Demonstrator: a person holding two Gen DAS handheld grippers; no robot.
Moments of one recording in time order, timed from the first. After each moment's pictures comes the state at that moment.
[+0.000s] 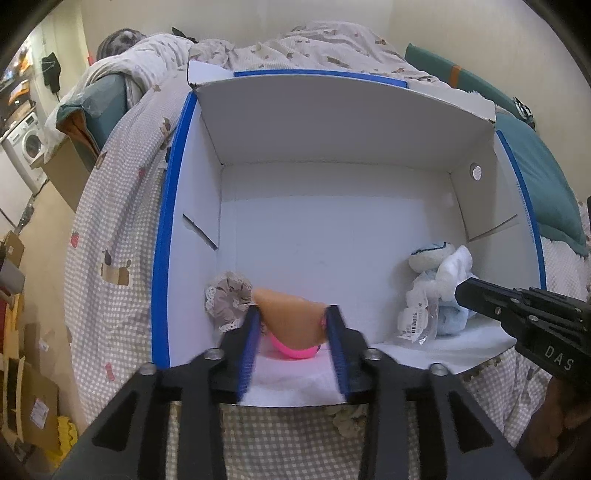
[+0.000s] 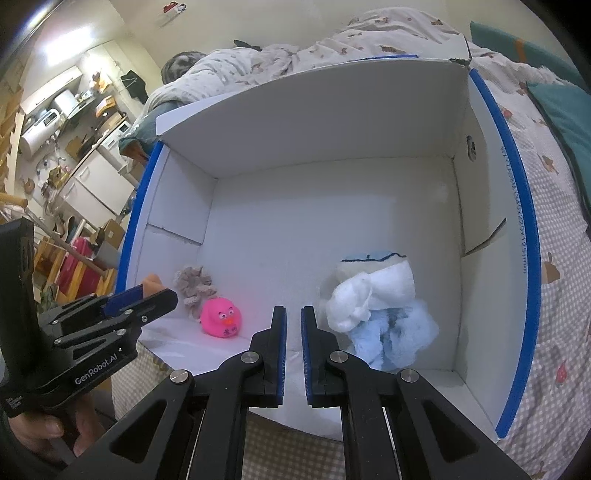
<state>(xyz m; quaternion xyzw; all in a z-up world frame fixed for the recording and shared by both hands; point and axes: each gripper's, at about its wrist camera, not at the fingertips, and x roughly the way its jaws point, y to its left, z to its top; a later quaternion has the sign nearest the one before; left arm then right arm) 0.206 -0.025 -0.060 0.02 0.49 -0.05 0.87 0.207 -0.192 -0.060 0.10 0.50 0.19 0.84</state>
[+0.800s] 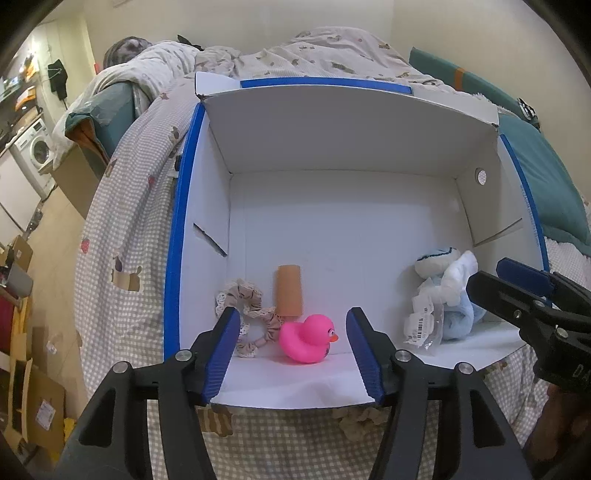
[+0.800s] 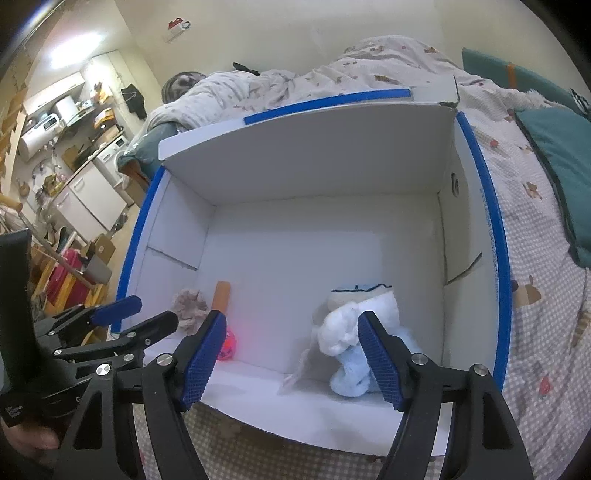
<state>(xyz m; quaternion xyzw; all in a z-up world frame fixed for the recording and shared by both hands) 0.206 -0.025 -0.056 0.03 0.48 -0.03 0.88 0.203 -0.194 -0.044 0.08 0.45 0.17 0.87</state>
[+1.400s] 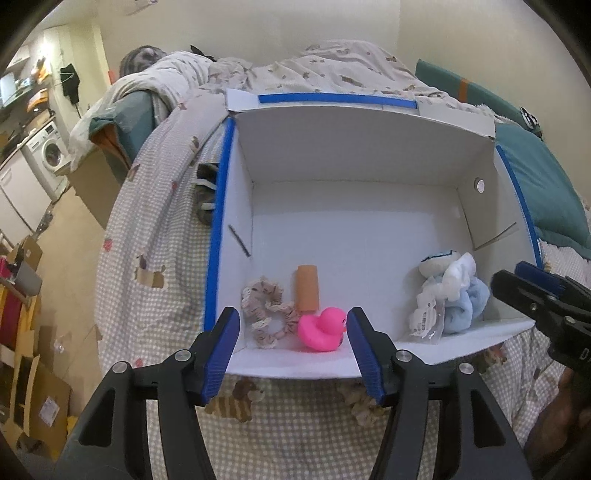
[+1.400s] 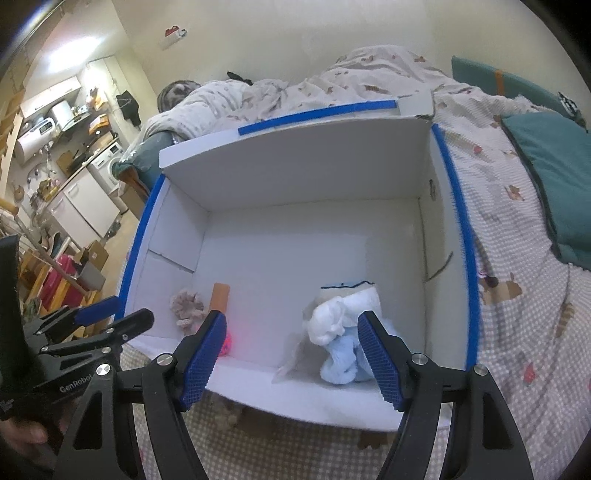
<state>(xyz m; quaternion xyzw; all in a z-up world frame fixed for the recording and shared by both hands) 0.177 -0.009 -0.036 0.03 0.46 -0.01 0.89 0.177 -0.205 -0.029 0.08 0.43 0.15 0.89</state>
